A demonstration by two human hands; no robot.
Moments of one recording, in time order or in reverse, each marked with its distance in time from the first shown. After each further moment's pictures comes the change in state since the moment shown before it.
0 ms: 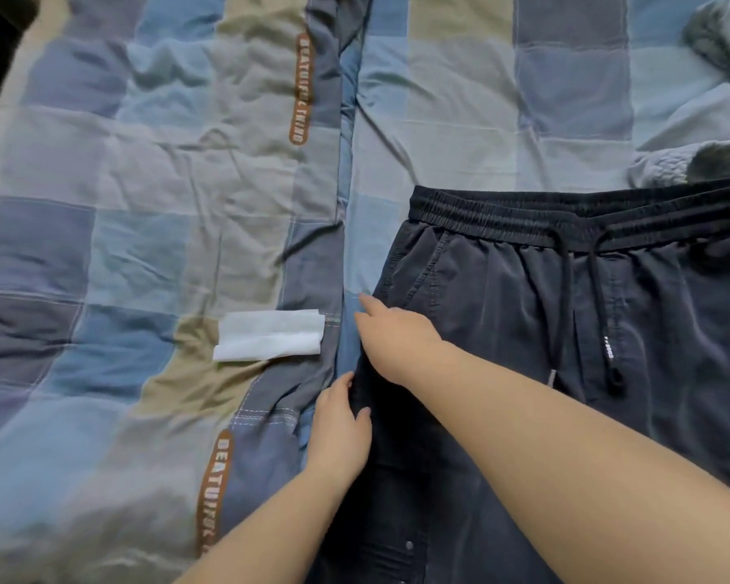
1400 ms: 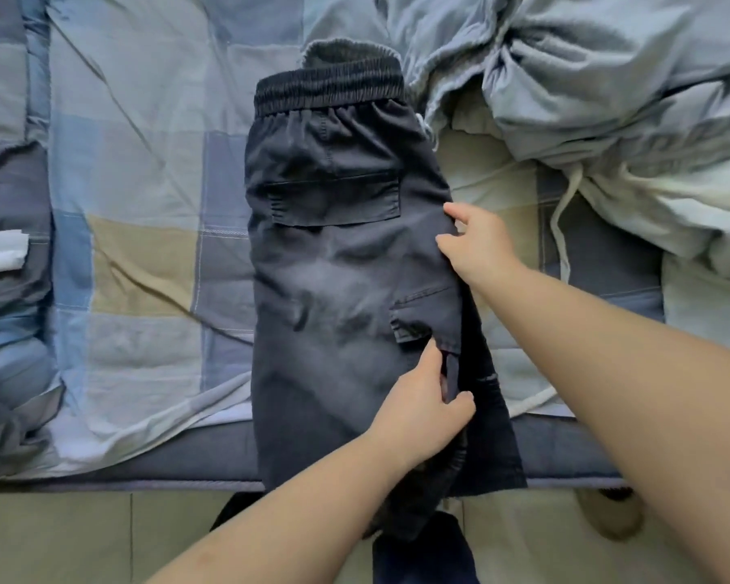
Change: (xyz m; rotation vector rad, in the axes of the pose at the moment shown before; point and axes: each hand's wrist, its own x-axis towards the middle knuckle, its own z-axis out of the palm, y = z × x) left_hand -0.233 0.194 0.314 -0.060 -0.568 0.321; right_hand -0.295 0.341 0.056 0.927 0.535 0.597
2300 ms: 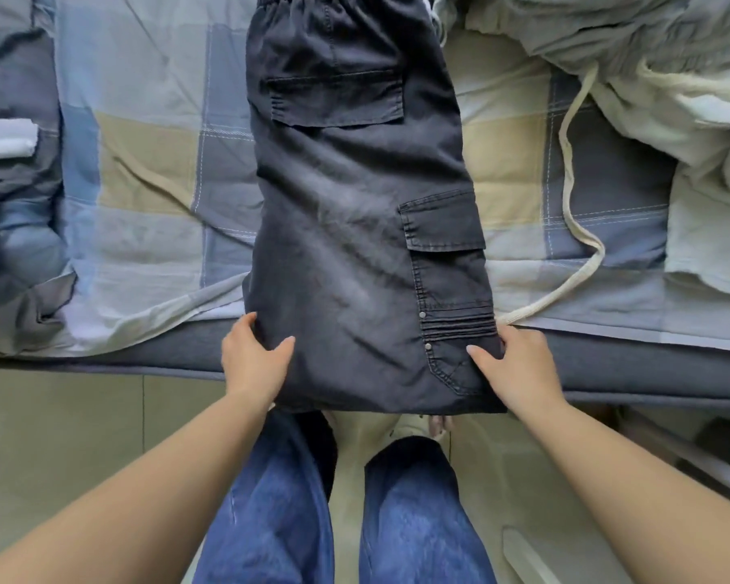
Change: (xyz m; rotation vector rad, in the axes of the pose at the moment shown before) left_hand -0.072 -0.138 -0.039 0.059 0.761 -0.481; right_hand -0.173 0.178 0.007 -0.394 -0.129 0.212
